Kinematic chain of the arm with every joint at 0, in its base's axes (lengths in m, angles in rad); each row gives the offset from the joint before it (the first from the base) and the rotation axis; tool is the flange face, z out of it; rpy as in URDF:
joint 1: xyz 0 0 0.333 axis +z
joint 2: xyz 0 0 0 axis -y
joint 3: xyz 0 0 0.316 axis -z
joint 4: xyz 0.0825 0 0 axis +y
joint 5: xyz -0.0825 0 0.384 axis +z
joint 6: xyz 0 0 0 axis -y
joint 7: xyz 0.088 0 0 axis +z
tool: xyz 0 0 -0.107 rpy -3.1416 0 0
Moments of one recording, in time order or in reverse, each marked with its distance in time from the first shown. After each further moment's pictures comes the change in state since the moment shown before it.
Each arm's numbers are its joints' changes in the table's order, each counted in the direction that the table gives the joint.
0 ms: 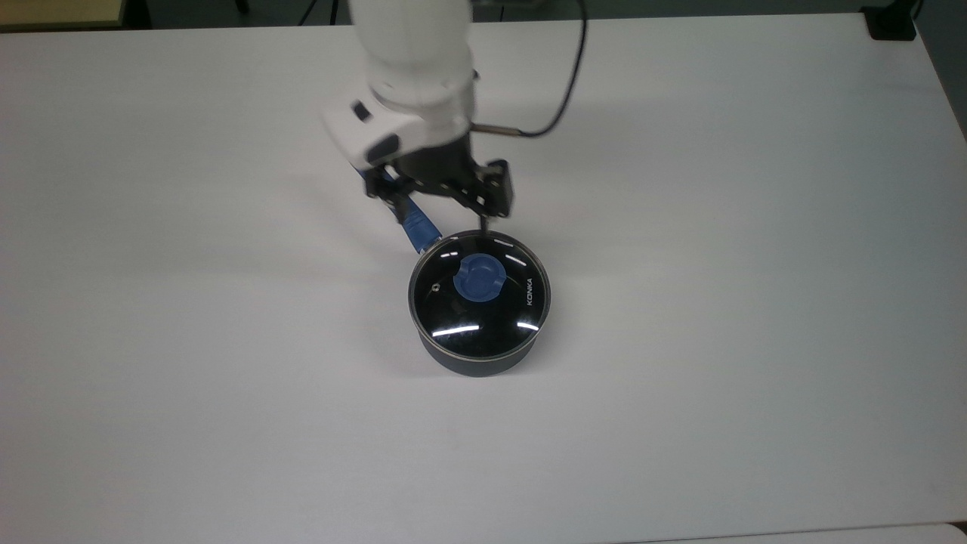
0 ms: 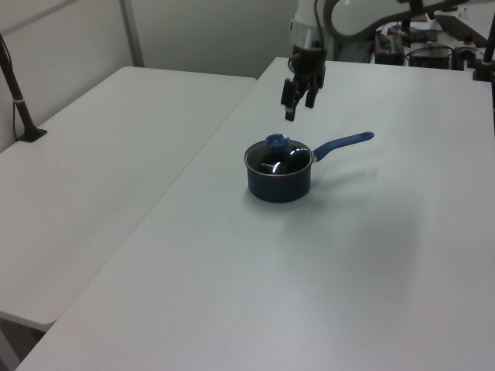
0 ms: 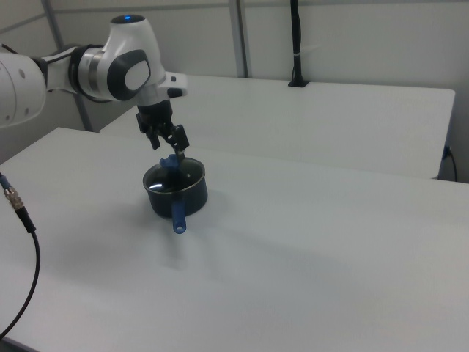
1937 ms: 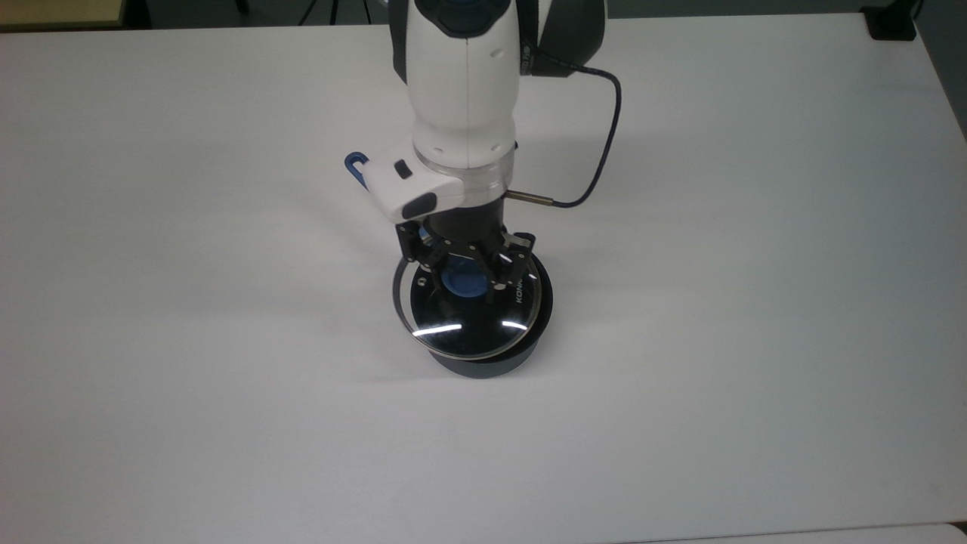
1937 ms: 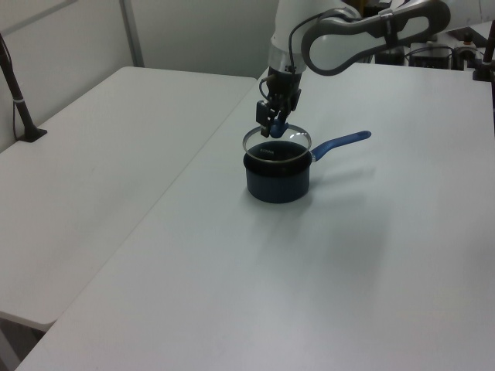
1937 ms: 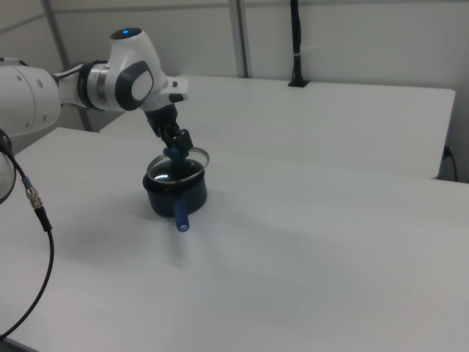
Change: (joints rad) arm 0.040 -0.139 0.016 -0.109 -0.040 0.128 -0.129
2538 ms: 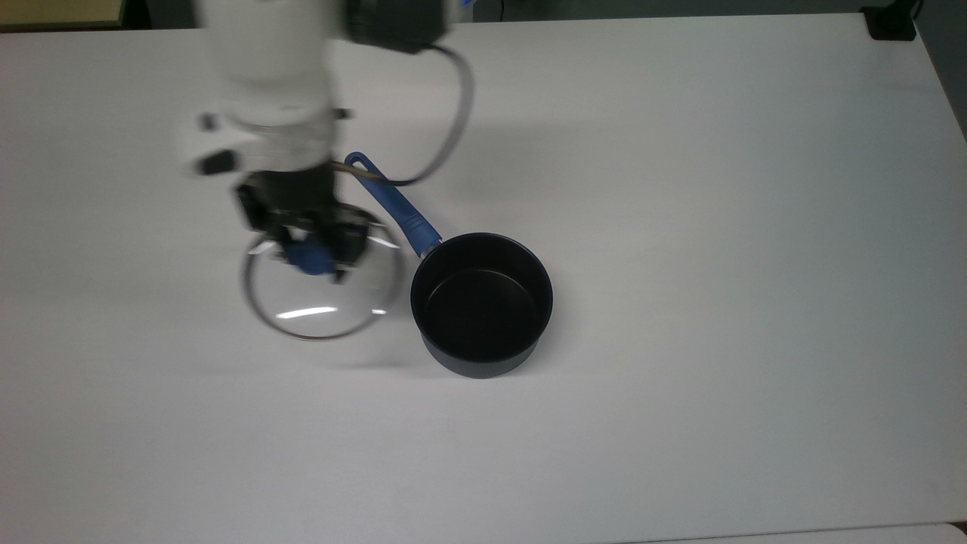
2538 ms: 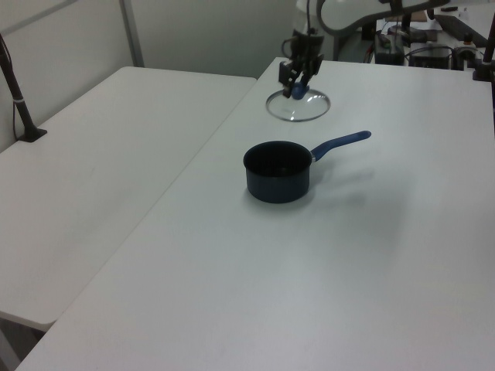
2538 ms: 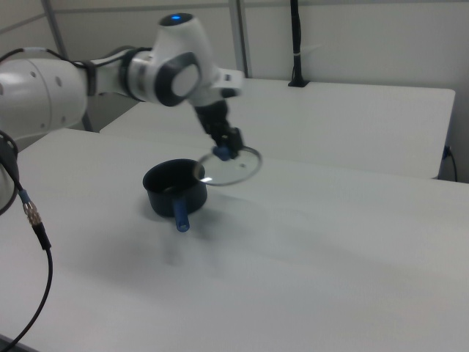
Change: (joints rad) arm -0.170 0.051 0.065 0.000 0.047 -0.038 0.127
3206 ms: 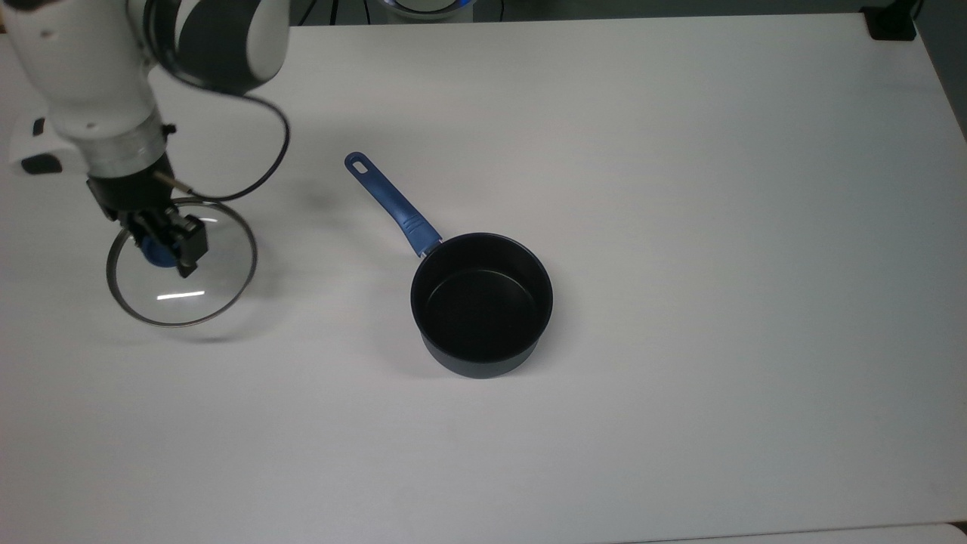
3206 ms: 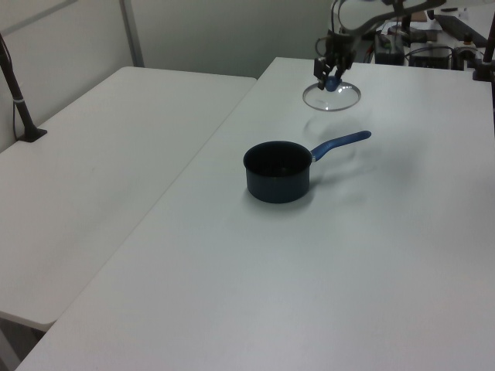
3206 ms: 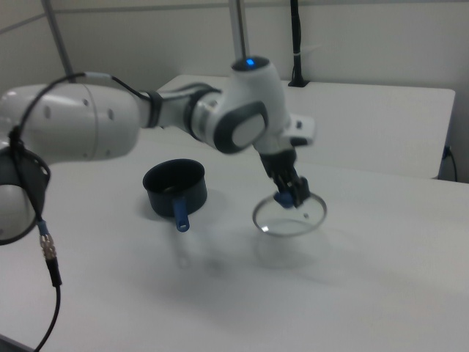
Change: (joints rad) arm -0.238 -0.070 0.006 0.064 0.021 0.102 0.130
